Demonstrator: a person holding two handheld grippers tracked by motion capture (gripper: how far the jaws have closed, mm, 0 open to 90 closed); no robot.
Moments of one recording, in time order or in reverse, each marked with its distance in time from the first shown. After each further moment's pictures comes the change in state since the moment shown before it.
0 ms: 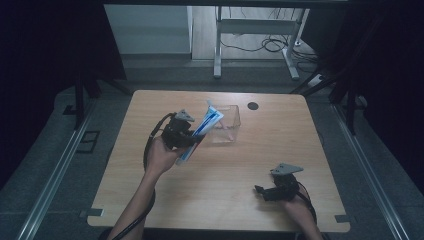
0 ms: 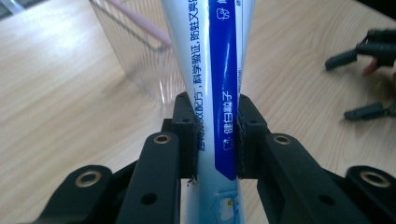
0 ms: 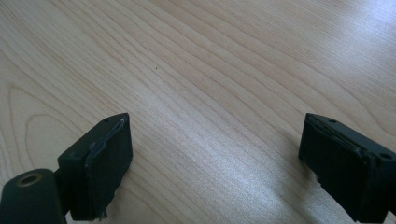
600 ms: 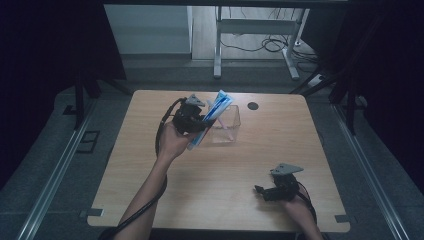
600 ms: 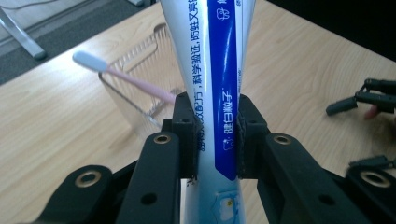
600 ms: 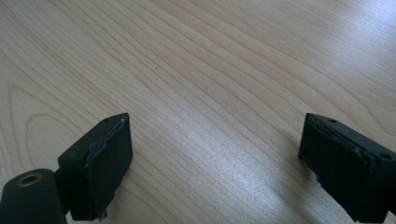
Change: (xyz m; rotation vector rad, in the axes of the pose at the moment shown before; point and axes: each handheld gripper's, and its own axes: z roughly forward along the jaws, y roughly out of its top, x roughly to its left) left arm 0.002 0.046 0.013 -0.075 0.013 0.036; right arm 0.000 0.000 0.000 -0.001 0.000 0.000
